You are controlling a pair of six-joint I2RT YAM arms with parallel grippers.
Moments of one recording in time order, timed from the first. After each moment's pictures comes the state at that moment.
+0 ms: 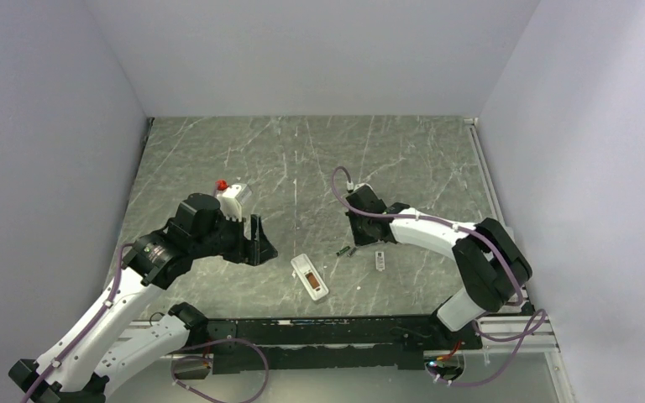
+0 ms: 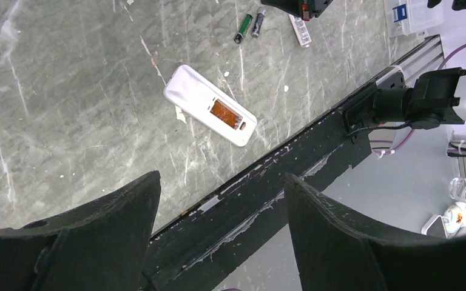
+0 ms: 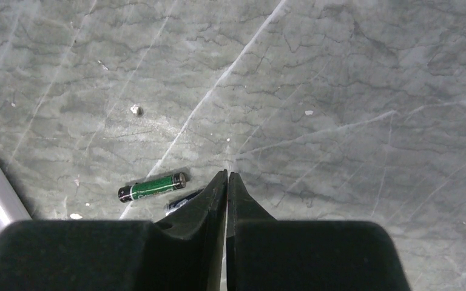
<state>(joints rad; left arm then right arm) -0.59 0.77 0.90 -0.81 0.26 -0.47 0.67 1.55 0.84 -0.35 0.13 0.37</state>
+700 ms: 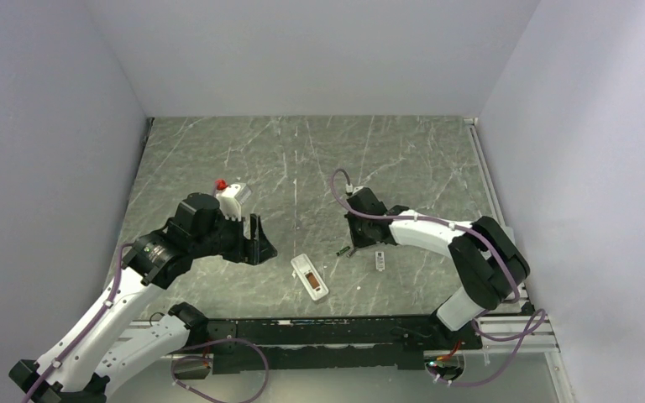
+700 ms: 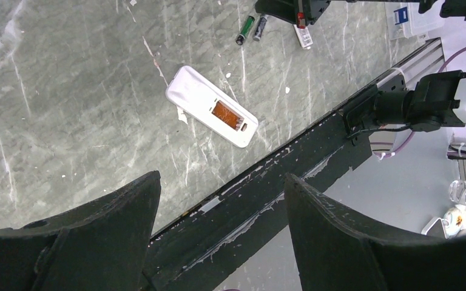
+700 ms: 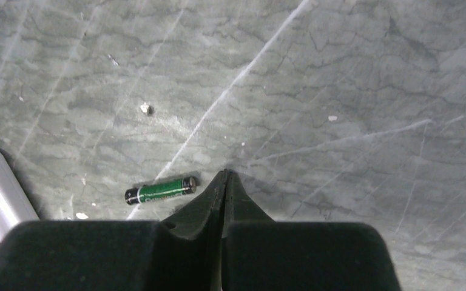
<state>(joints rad) -0.58 0.77 0.90 -0.81 0.26 -0.47 0.66 1.58 0.82 -0.29 0.07 0.37</state>
